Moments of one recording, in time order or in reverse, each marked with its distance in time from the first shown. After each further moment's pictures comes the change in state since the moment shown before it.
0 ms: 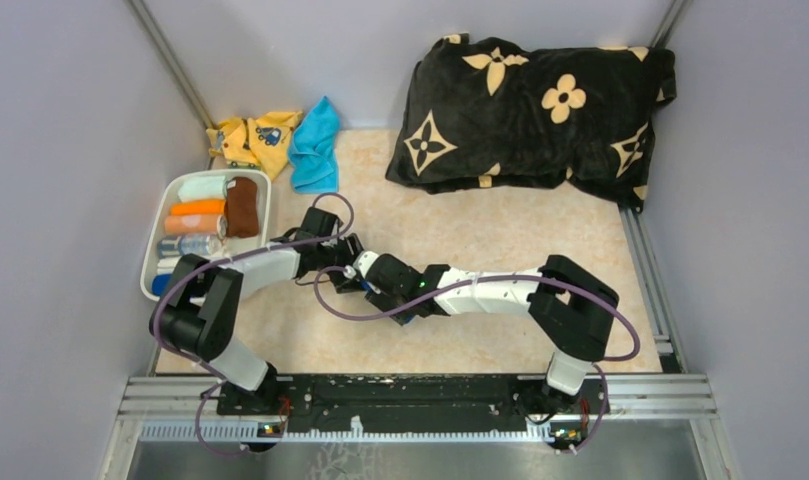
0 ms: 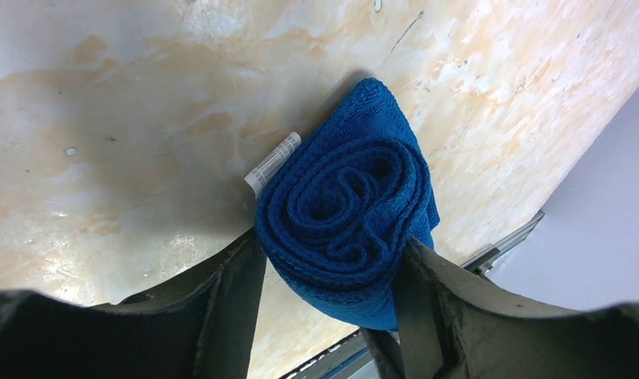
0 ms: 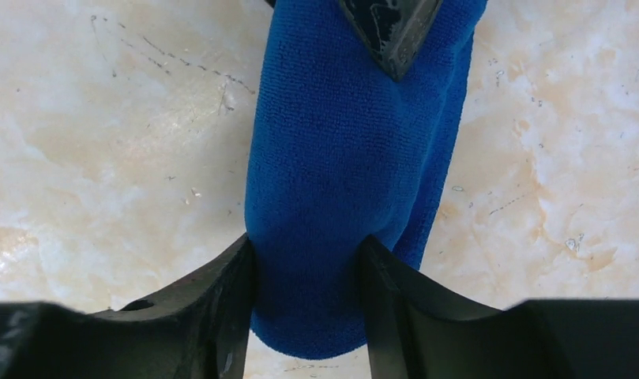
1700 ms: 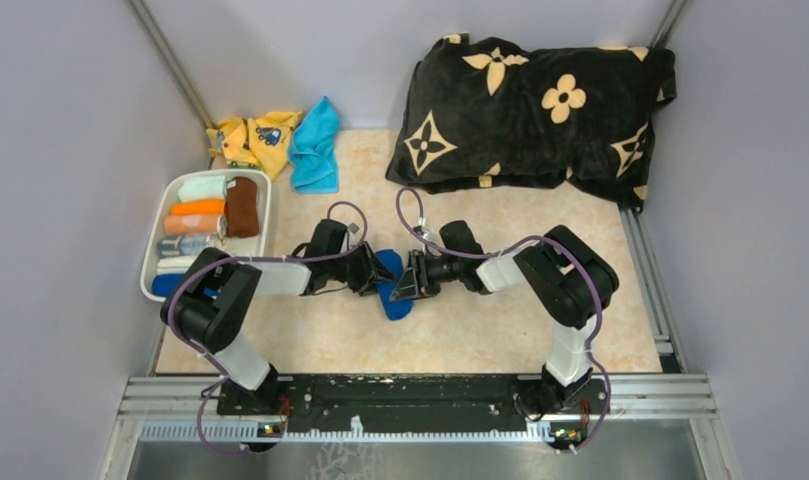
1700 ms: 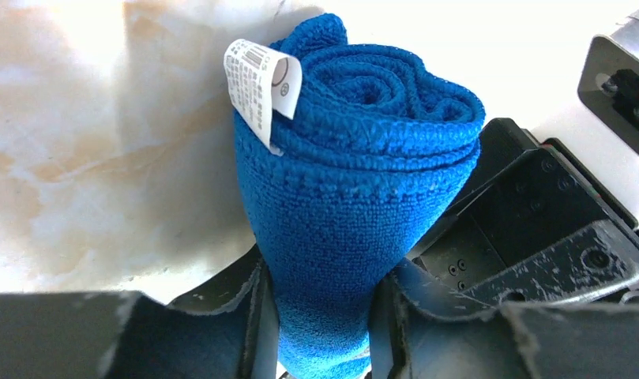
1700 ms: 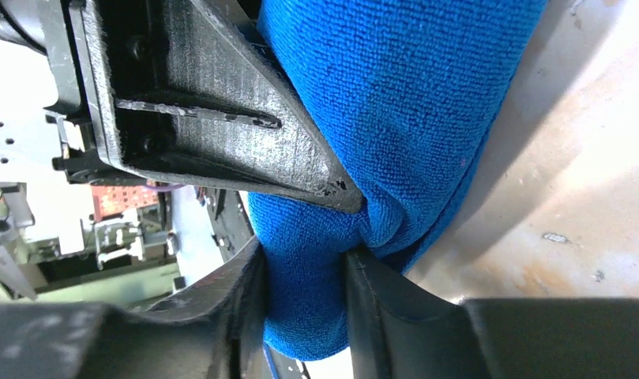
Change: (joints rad) left arm -0.089 0.065 -0.140 0.443 0.116 -0.187; right arm -0.480 0.138 -0.327 0.819 -1.015 0.693
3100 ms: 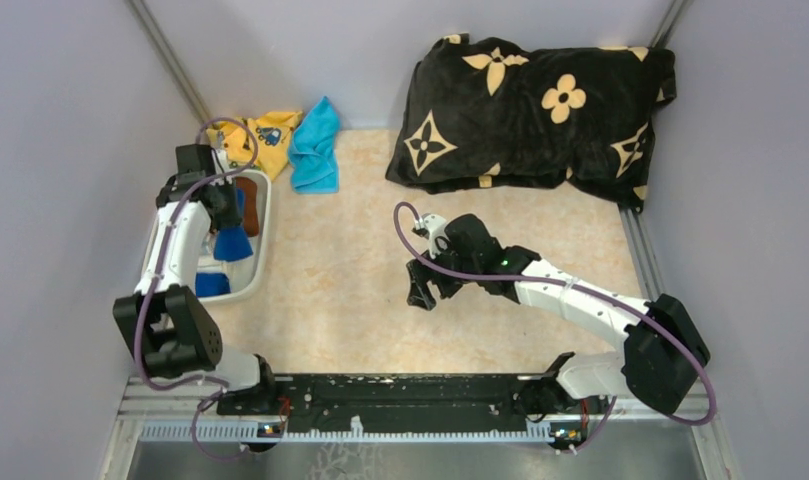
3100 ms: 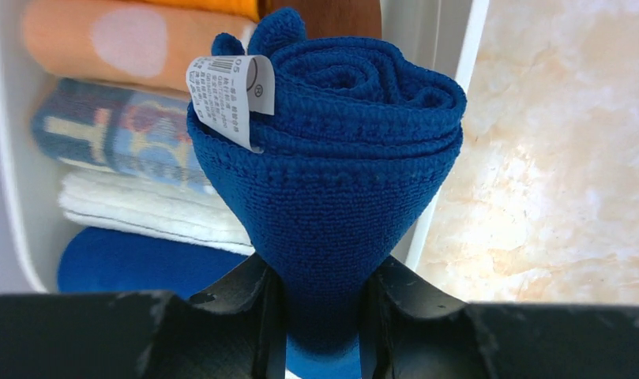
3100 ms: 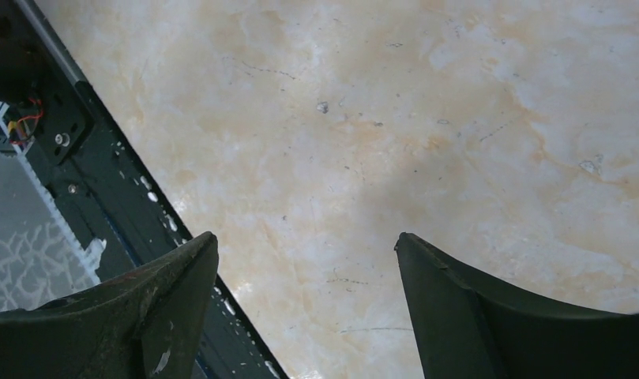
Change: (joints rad) left arm 0.674 -0.215 0.653 -0.983 -0.619 1.092; right arm 0.136 -0.574 0.111 -0.788 0.482 -0.537
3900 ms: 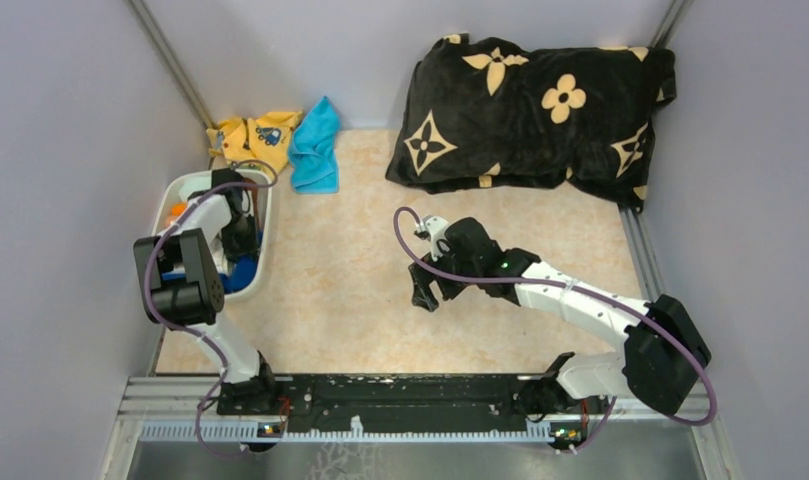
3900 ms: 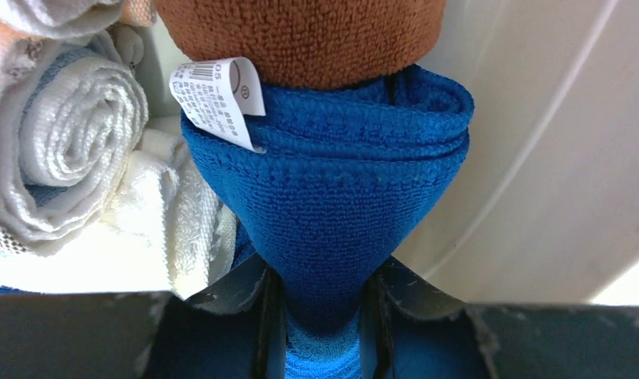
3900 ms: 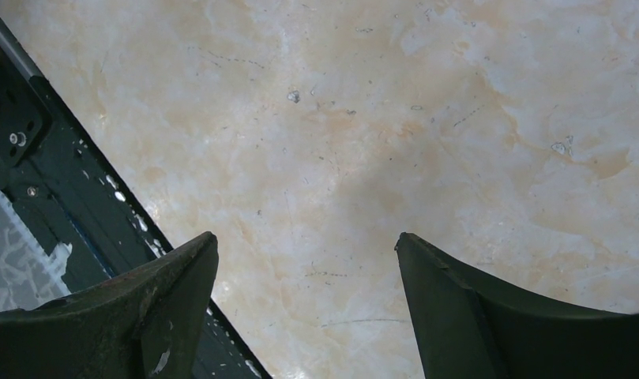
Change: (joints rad) left arm 0.010 0.320 -0.088 -0.018 -0.033 -0.045; right arm 0.011 -0.005 -0.014 -0.014 0.084 -0.023
